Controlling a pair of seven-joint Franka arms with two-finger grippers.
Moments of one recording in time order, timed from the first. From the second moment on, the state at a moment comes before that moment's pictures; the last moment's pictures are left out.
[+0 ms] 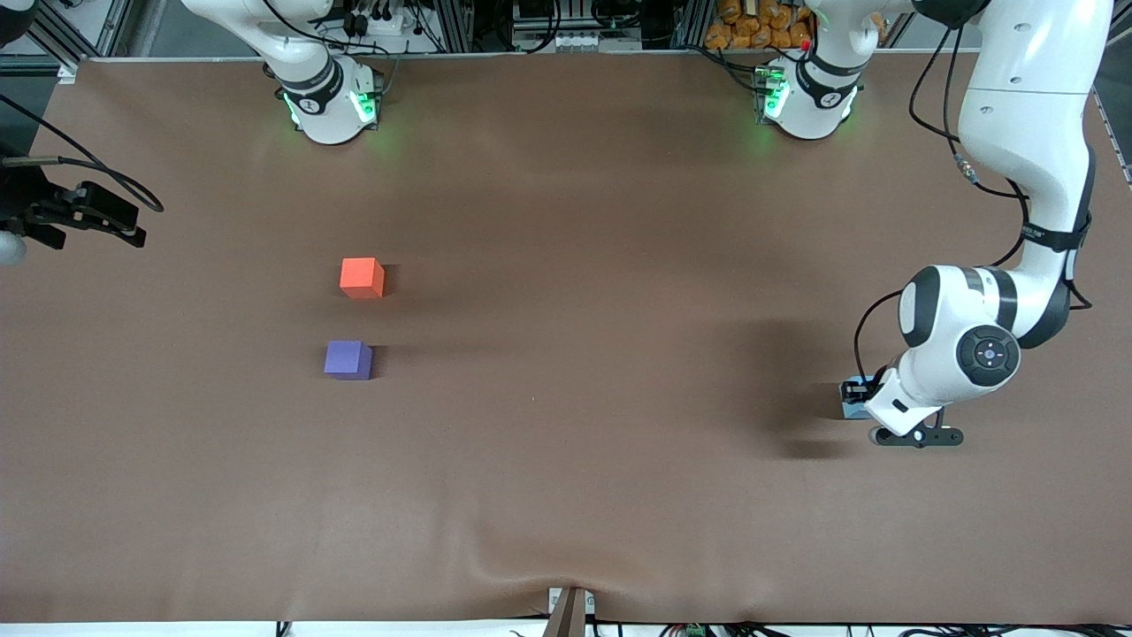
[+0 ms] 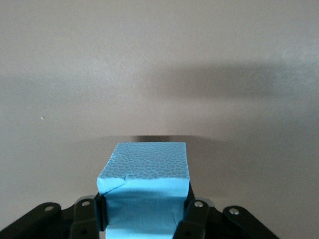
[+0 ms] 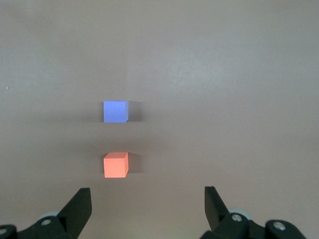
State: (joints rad) left arm 0.03 0.61 -0.08 -1.72 0.16 2.28 -0.13; right arm -0.03 0.02 0.02 -1.52 0.00 1.51 -0.03
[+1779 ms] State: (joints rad) left arm -0.83 0.74 -0.22 -1.53 0.16 2.16 -0.92; right arm 0.02 0.10 0.03 -1.52 0.08 1.51 -0.02
